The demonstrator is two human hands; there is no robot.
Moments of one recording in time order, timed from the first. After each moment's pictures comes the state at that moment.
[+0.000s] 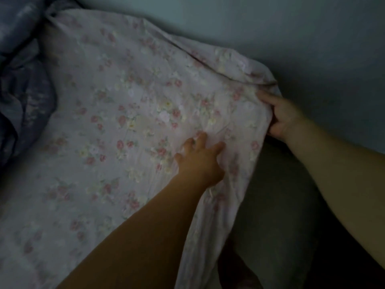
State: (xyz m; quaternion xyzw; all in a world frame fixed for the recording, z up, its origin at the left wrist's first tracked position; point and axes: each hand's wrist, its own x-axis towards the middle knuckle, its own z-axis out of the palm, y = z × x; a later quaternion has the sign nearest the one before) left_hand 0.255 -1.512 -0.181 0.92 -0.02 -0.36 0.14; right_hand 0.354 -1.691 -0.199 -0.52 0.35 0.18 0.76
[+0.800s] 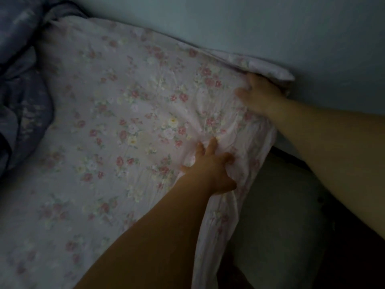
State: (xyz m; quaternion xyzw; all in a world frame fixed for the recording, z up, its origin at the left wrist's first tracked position) left_hand 0.296 -1.514 -0.189 0.87 -0.03 -0.45 0.21; right_hand 0.446 -1.660 -0.216 -0.96 0.04 0.20 0.19
